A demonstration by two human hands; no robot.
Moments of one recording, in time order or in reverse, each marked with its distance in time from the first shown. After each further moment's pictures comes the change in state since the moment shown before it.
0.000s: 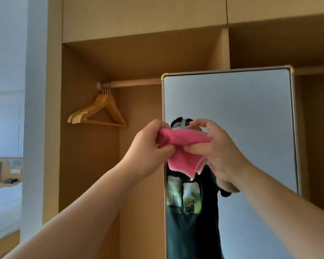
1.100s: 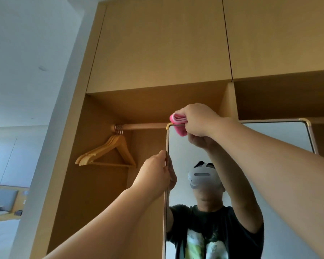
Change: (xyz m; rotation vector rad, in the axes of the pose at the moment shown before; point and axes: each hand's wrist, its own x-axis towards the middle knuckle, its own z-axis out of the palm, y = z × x) left_hand 0.093 -0.029 0.016 0.526 0.142 -0.120; right_hand 0.182 -0.104 -0.009 -1.406 -0.062 -0.473
